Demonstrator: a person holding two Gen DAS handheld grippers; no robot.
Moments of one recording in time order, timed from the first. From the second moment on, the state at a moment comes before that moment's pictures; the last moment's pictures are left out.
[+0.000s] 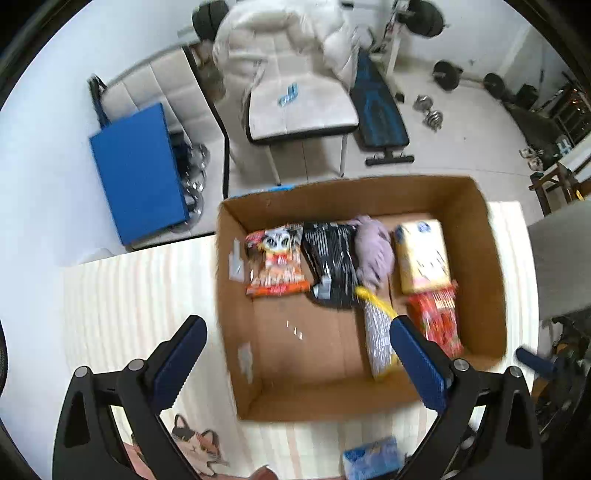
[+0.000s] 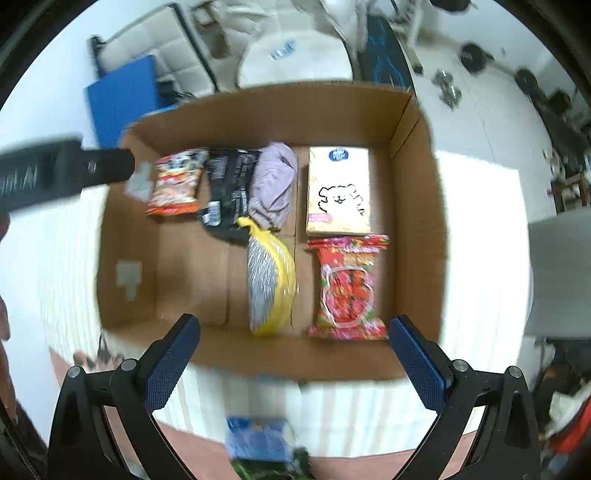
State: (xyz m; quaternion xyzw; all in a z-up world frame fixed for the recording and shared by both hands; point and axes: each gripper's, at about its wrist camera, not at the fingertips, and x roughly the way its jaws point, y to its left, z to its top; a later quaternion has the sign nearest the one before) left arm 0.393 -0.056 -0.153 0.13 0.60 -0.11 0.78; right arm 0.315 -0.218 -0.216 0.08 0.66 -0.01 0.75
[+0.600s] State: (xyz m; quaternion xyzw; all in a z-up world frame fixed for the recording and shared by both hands) left arm 0.184 -0.010 -0.280 0.37 0.58 -0.07 0.72; right arm 0.033 -0.249 -0.404 0.52 0.72 -0.05 0.46
